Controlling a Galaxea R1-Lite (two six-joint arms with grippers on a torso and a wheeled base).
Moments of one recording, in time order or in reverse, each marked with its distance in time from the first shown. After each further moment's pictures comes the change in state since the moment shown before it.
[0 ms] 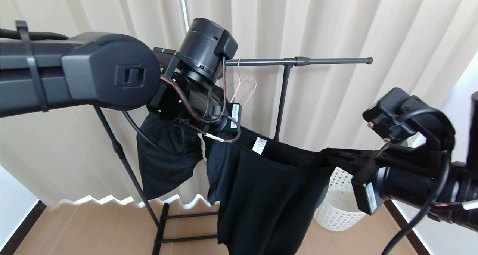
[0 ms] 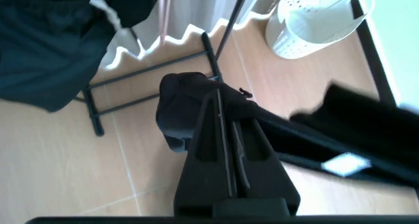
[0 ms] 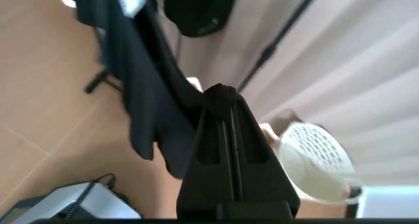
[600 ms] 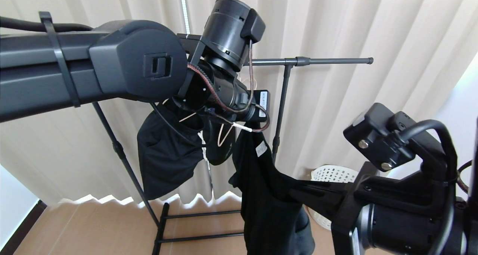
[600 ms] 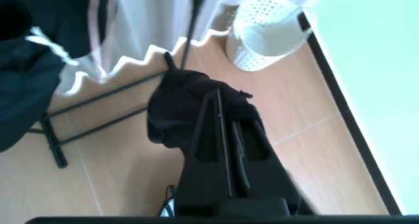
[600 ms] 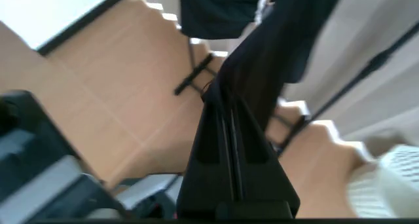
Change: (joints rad) left arm -0.075 0.071 -0.166 -0.006 -0.075 -0.015; right arm 0.247 0.050 -0.053 0.016 0.038 0.283
